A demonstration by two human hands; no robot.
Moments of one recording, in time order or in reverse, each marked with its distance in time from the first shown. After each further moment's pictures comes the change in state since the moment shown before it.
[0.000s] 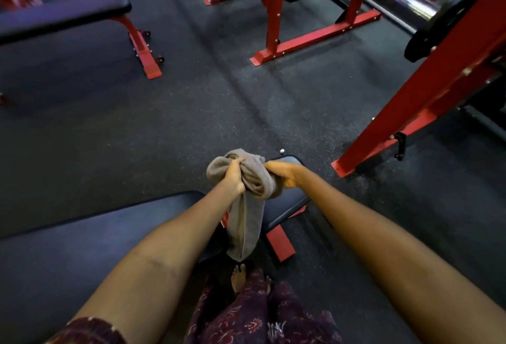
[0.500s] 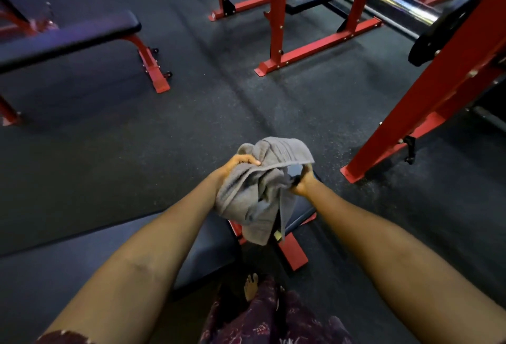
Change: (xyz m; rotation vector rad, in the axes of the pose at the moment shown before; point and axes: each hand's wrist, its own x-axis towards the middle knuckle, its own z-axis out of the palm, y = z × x) left_hand -0.033 0.053 -0.022 0.779 -0.160 0.116; right_hand 0.025 0.022 -0.011 0.982 0.209 -0.041
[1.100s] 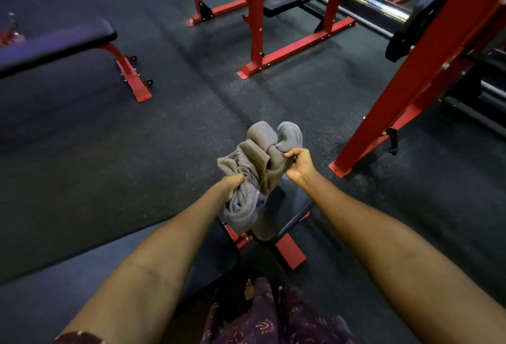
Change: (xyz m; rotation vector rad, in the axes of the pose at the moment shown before) left_hand 0.054 -0.031 -0.005 0.255 0.134 -0.263; right_hand -0.014 -0.013 0.020 0.028 -0.019 -0.307
